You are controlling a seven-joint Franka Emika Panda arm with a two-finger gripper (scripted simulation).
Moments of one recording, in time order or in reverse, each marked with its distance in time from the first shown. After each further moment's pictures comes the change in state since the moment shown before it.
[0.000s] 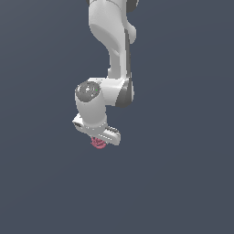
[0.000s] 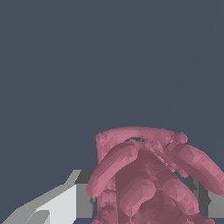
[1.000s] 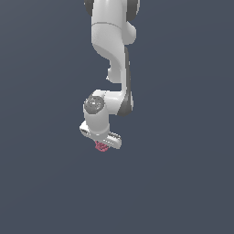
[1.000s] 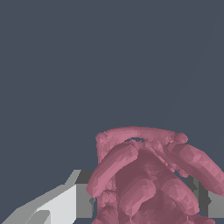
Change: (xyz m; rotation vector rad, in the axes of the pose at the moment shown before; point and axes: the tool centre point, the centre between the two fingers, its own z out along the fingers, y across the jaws) arm -0.015 0.000 0.068 0.000 0.001 0.000
